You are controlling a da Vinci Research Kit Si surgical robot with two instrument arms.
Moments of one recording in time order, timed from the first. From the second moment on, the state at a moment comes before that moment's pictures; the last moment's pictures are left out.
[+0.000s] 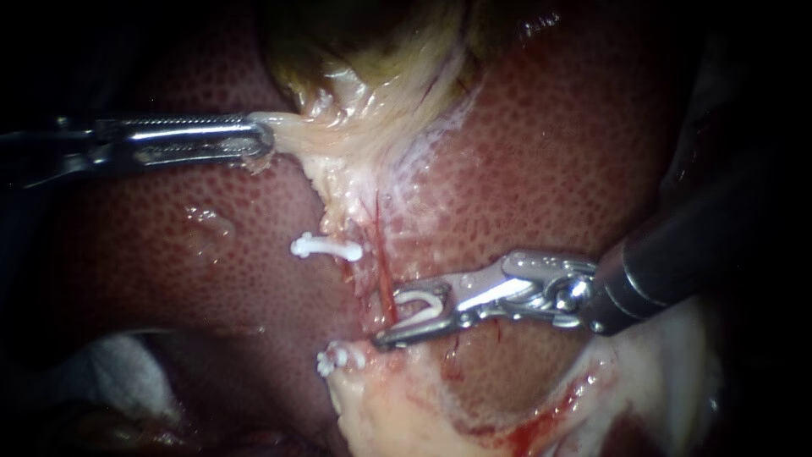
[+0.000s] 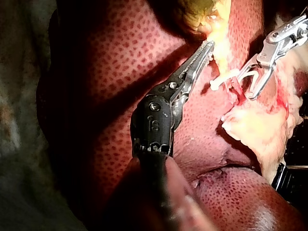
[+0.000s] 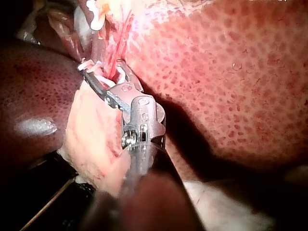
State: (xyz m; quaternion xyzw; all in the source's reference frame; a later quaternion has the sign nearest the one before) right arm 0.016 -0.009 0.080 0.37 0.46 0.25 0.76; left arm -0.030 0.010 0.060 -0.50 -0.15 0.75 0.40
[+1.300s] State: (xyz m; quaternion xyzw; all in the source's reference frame) right arm 0.018 -0.012 0.080 0.46 0.47 0.25 0.71; left arm -0.030 0.010 0.061 -0.50 -0.15 0.75 0.40
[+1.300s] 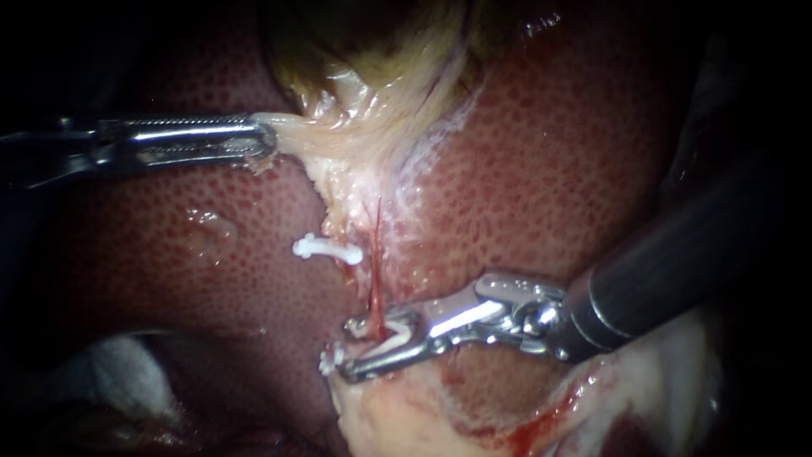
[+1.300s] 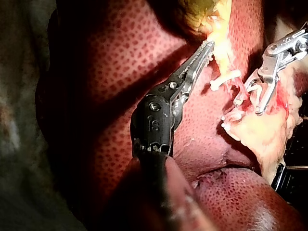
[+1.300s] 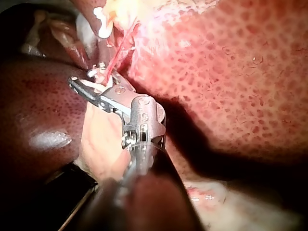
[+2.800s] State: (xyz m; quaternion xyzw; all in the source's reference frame) right arm 0.016 -0.012 0.081 0.50 0.43 0.32 0.68; left arm -0.030 0.010 0.061 -0.50 -0.15 0.75 0.40
